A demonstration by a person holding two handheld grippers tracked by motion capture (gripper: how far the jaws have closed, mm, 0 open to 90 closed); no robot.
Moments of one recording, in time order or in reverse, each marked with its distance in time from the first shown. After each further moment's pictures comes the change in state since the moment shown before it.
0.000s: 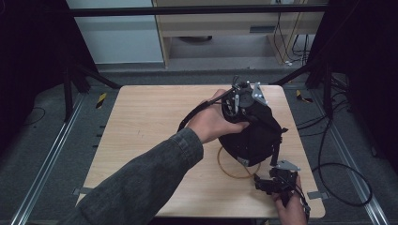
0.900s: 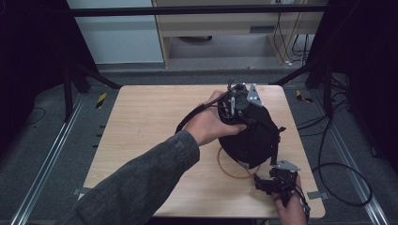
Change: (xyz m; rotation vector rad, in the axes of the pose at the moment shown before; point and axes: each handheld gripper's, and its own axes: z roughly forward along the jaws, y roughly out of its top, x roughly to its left) left arm 0.000 -0.010 0.001 -0.028 0.031 -0.006; right arm 0.000 0.000 0.000 -0.001 0.002 0.007
